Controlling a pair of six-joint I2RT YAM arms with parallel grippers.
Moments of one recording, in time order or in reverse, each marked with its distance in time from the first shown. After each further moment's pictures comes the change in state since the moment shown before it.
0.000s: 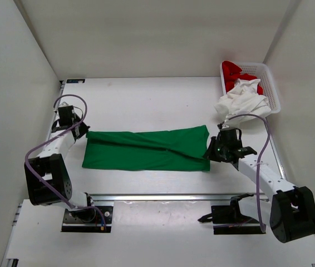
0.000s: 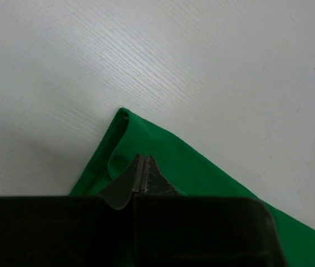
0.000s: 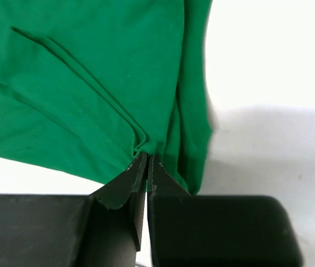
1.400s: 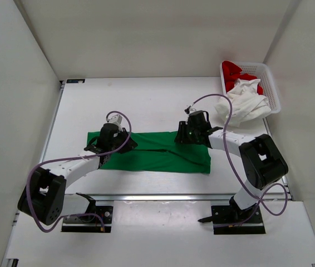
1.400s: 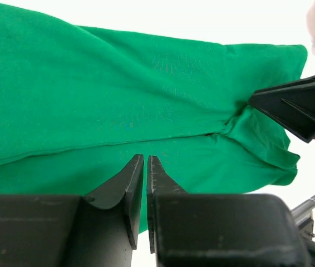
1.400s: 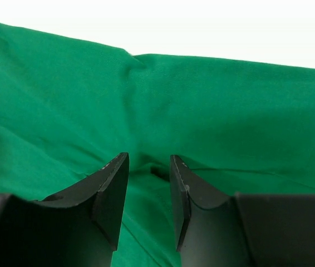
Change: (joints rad) left arm -0.606 -0.166 -0.294 0.278 0.152 -0.153; right arm 0.224 0.551 0.306 0.313 -0.019 -0.013
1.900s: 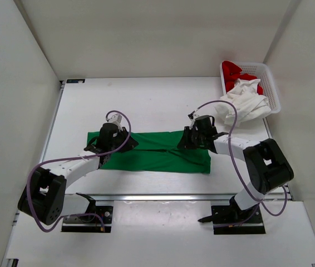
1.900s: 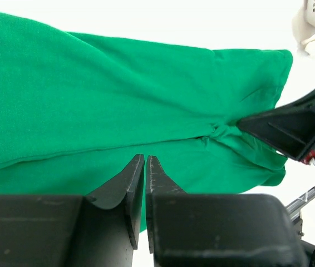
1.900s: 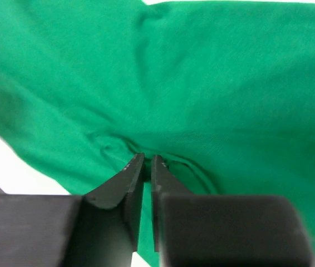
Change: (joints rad) left arm 0.008 0.001 -0.006 0.043 0.025 -0.021; right arm -0.043 -0.056 -0.109 0.054 -0.163 0.021
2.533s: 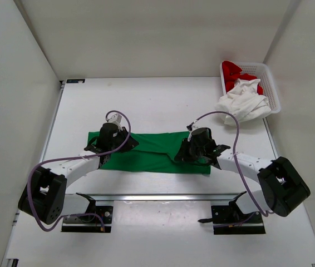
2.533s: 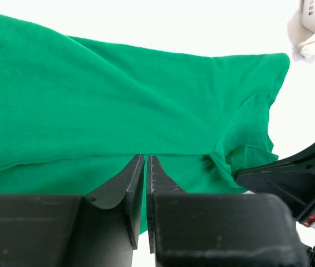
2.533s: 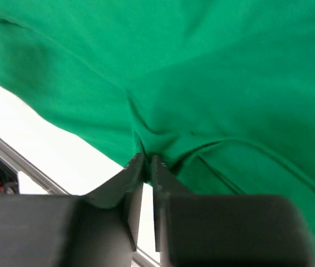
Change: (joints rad) left arm -0.002 0.006 0.000 0.008 0.005 -0.024; right arm 0.169 -0.240 -0.153 -0.048 0.087 0.180
